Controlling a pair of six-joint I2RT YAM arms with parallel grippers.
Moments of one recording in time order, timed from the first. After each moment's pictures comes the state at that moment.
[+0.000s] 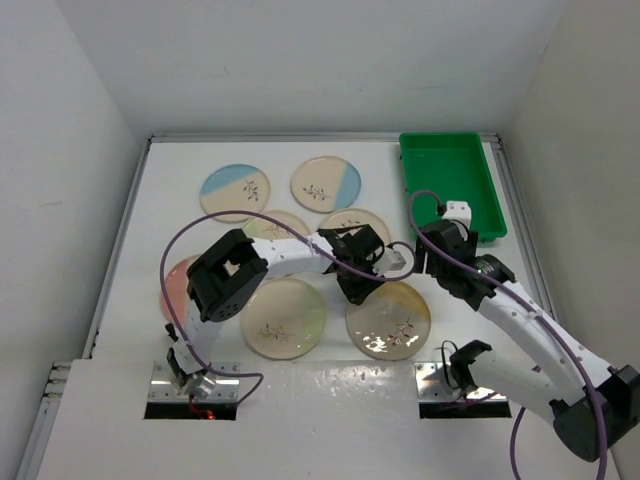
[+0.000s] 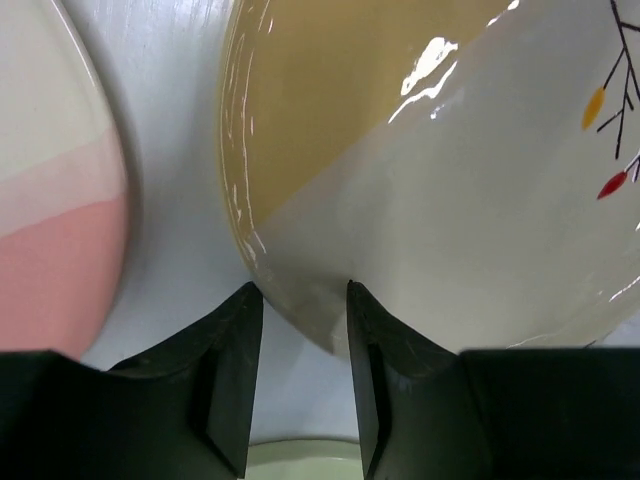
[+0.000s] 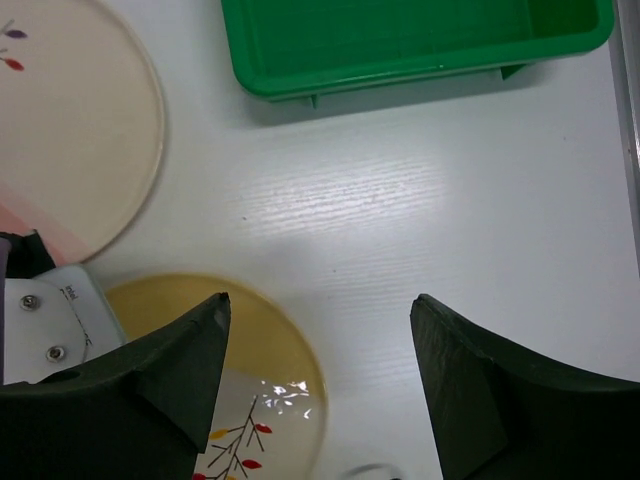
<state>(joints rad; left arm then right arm) -0.96 2.04 1.42 -0.50 0.26 0.12 0.50 0.93 0.74 -0.68 0.56 0.42</state>
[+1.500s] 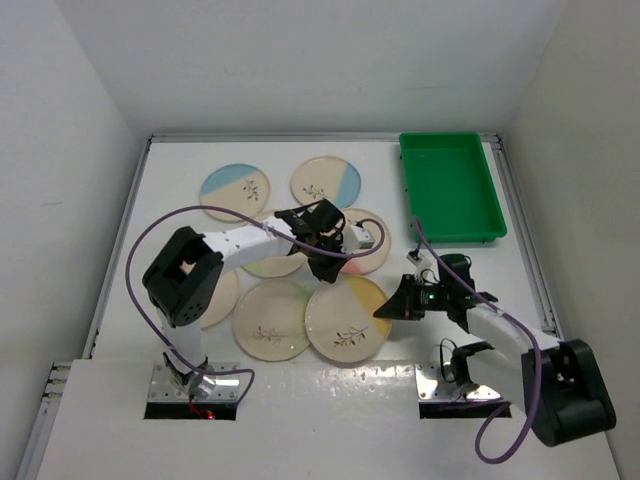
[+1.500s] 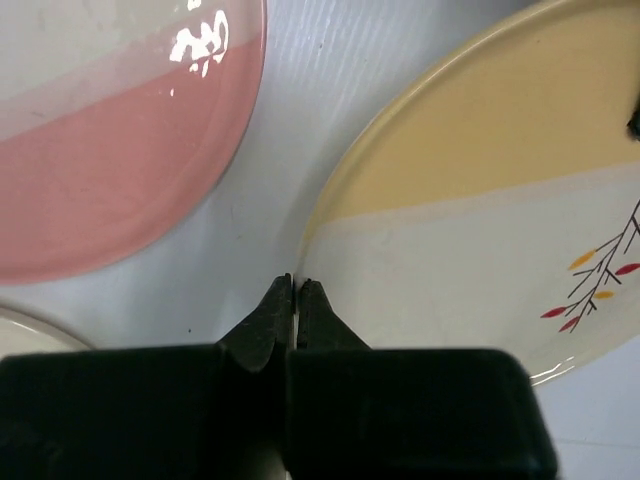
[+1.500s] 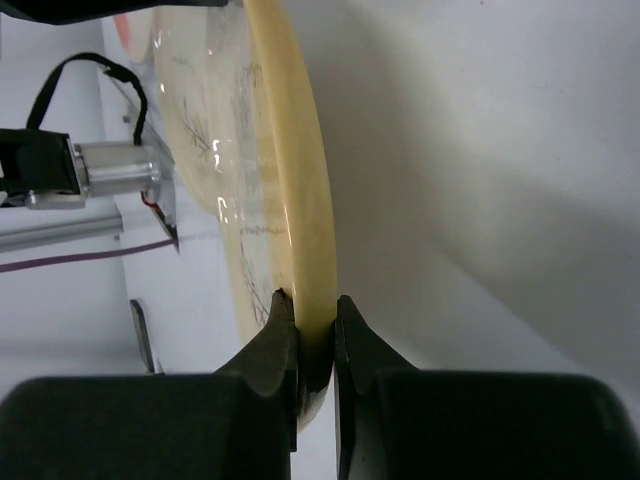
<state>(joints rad) -0.79 1.82 1.27 -0.55 0.38 0.27 0.21 1.07 0.18 -0.01 -0.82 0.47</state>
